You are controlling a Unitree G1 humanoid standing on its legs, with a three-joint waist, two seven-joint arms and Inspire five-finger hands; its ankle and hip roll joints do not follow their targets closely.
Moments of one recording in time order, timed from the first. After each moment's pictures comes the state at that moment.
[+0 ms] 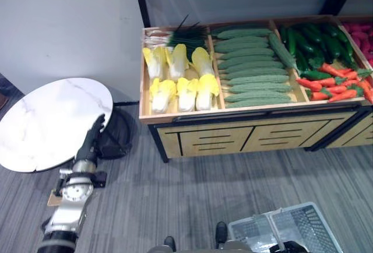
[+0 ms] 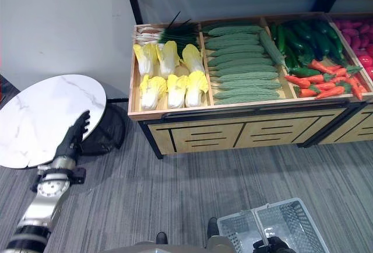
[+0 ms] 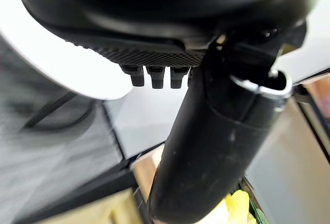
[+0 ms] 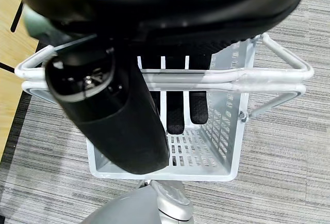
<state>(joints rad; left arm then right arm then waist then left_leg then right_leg) -0.05 0.59 0.05 0.27 -0.10 -0.05 0.16 0.03 -0.40 0.17 1.29 0.01 -0.01 0.04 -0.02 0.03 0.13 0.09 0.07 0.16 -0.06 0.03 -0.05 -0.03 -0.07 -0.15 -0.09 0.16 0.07</state>
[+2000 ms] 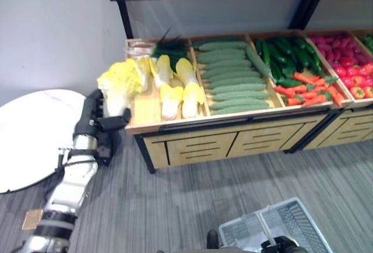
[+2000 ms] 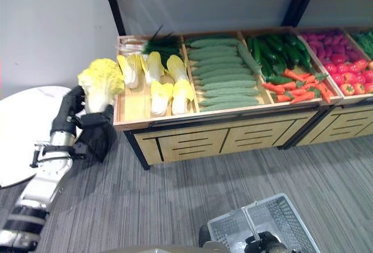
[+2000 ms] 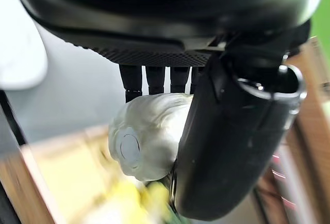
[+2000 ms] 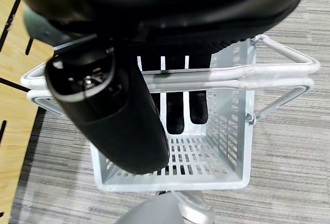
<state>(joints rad) 0.01 0.58 -0.03 -0.06 -0.16 -0.04 0.23 0.01 -0.35 0.20 1.29 0.01 0.02 0.01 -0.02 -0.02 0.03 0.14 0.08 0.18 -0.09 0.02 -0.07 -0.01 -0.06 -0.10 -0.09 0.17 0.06</state>
